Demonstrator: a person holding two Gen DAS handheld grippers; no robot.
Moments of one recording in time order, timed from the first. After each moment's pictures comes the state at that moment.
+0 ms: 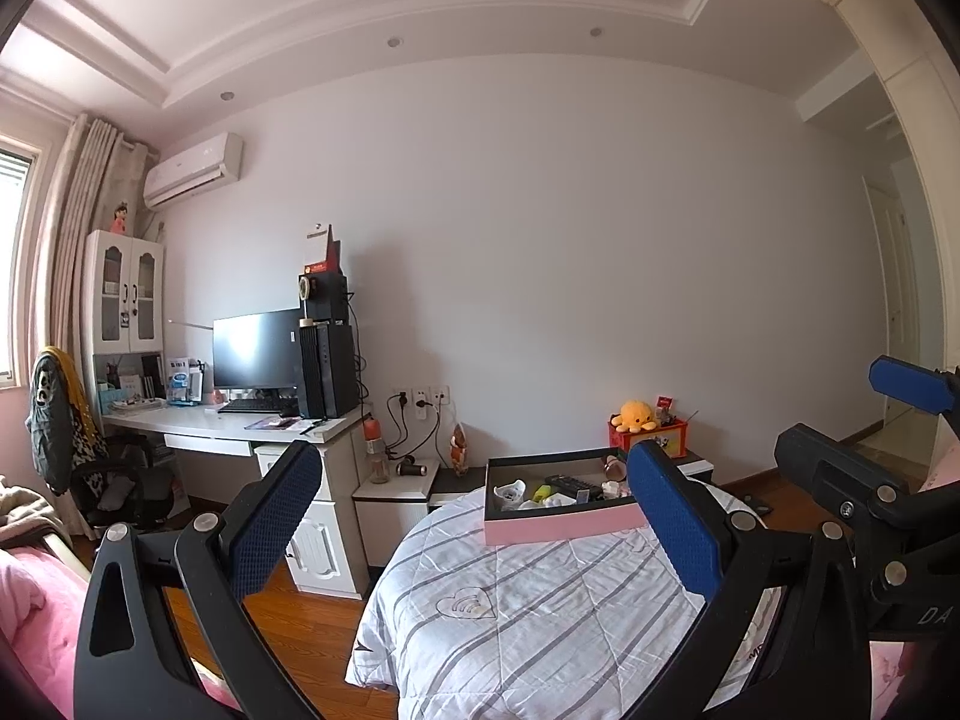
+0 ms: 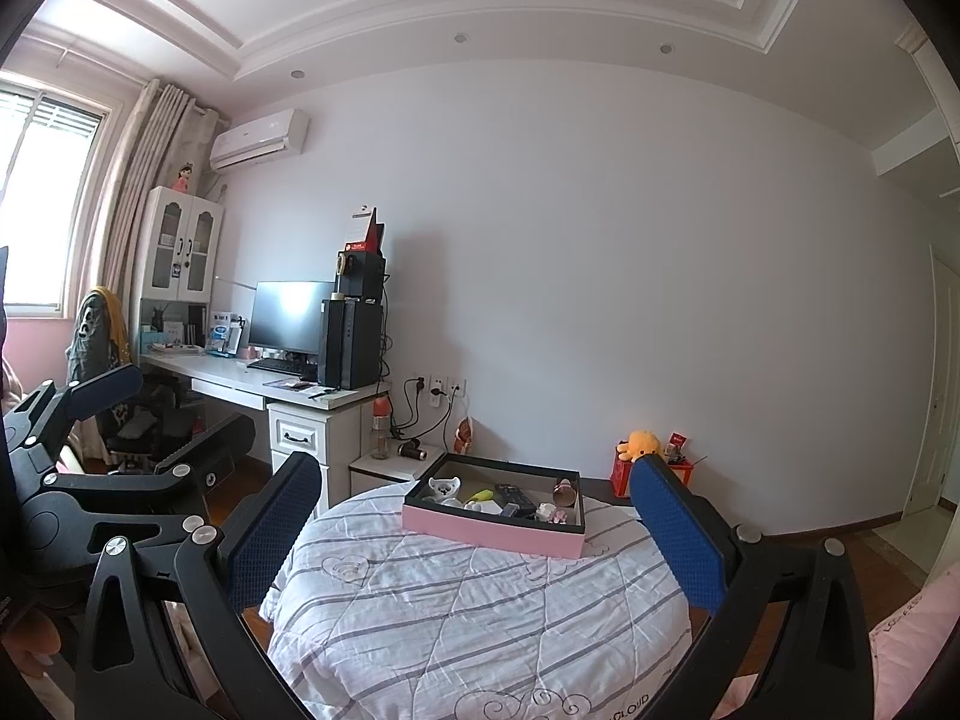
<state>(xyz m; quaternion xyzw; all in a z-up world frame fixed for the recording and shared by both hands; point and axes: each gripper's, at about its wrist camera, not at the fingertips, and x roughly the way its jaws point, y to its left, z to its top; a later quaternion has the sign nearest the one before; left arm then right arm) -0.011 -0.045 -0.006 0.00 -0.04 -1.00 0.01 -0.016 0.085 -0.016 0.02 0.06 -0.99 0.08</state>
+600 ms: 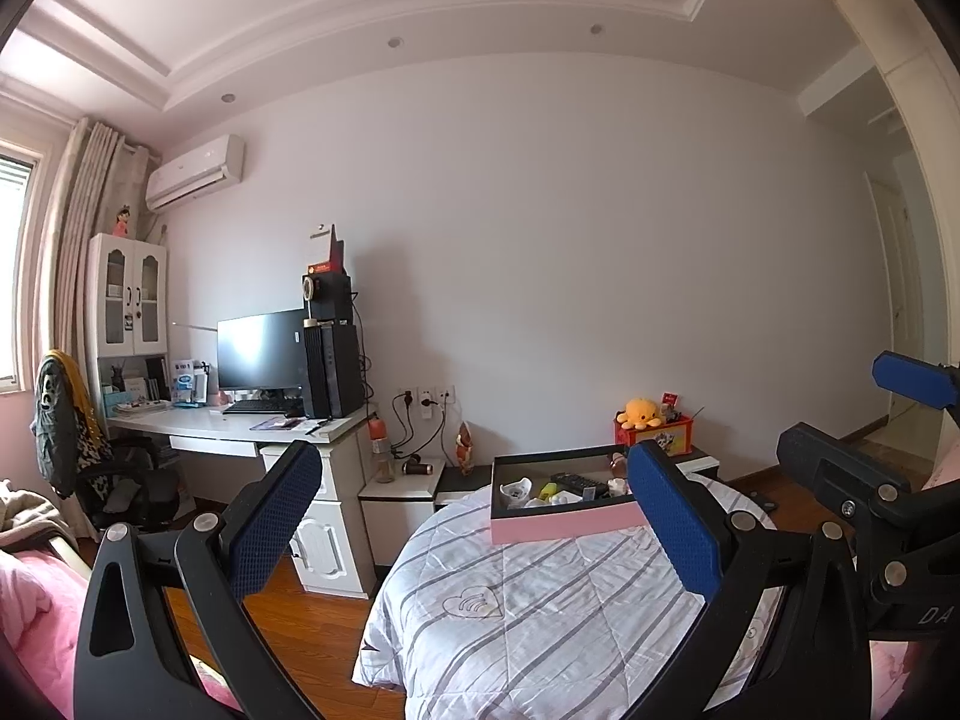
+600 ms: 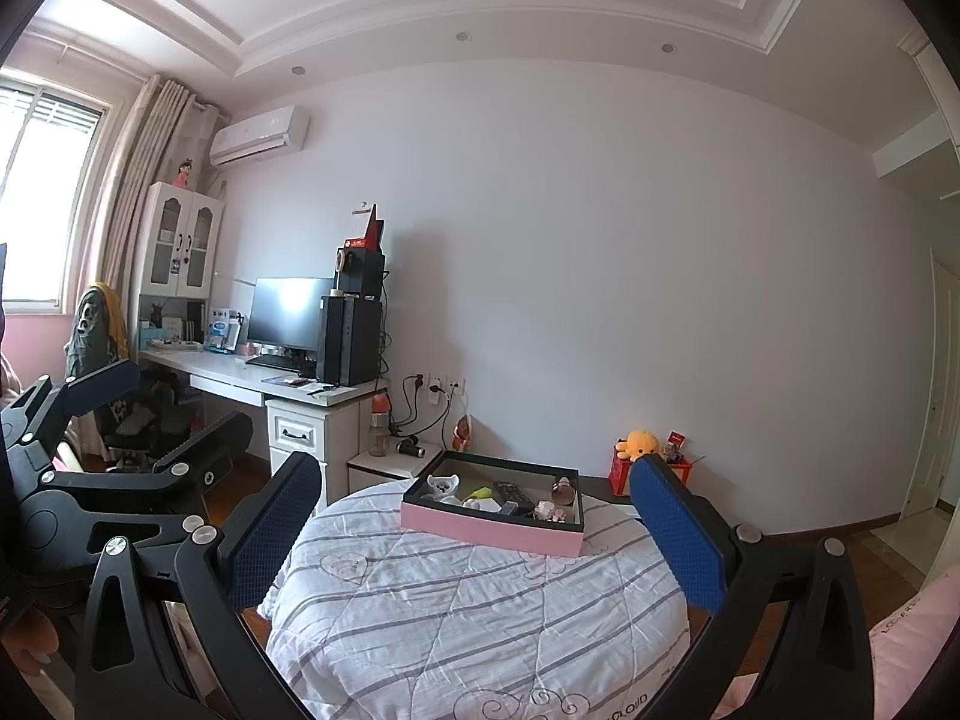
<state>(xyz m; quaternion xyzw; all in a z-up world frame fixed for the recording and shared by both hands) -0.014 -0.048 -0.005 0.01 -0.04 -1.00 0.02 -0.018 0.082 -0.016 0.03 0.06 -0.99 0.08</state>
